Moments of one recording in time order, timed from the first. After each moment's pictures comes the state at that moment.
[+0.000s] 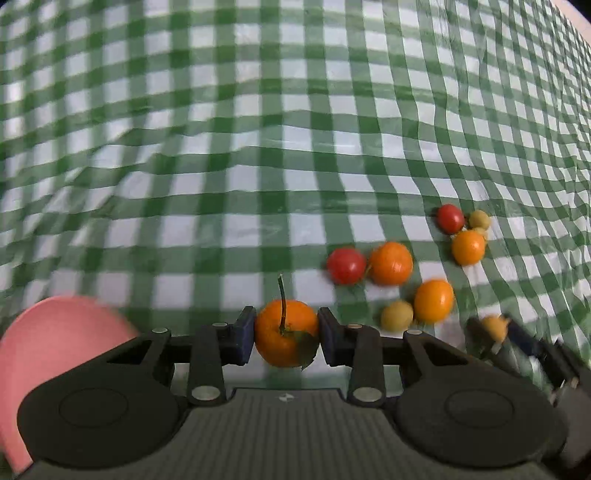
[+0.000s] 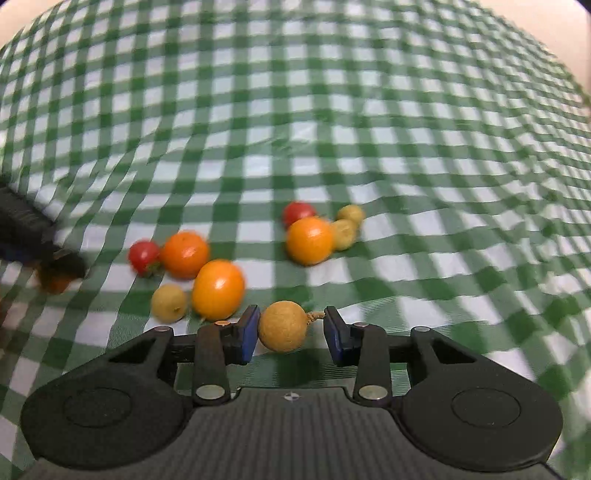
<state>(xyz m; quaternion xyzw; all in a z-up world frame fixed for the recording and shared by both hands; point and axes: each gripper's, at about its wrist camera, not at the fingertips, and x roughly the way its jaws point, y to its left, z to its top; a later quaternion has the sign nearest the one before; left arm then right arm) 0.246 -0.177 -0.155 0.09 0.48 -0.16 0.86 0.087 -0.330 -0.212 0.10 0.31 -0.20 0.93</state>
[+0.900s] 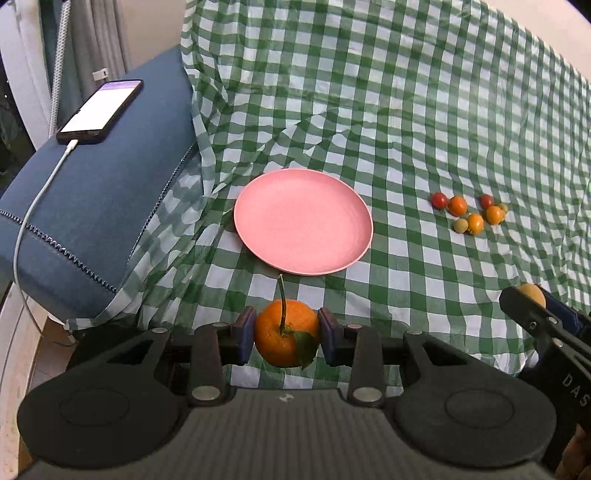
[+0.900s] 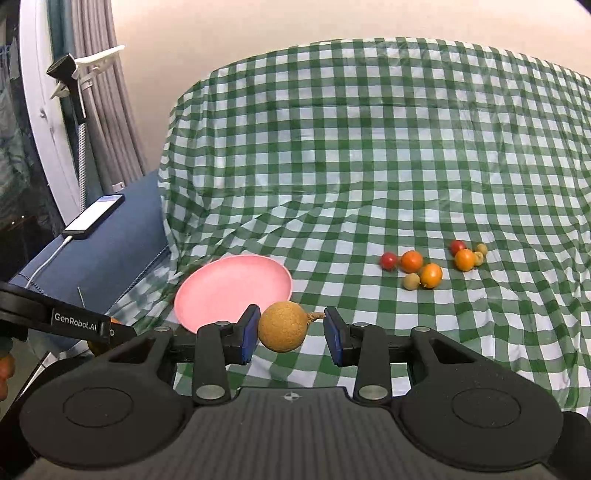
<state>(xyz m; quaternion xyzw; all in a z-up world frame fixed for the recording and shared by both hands) 0.019 0.051 -0.047 0.00 0.46 -0.04 0.89 -0.075 -0.142 -0.063 0.09 0.28 0.00 0.96</state>
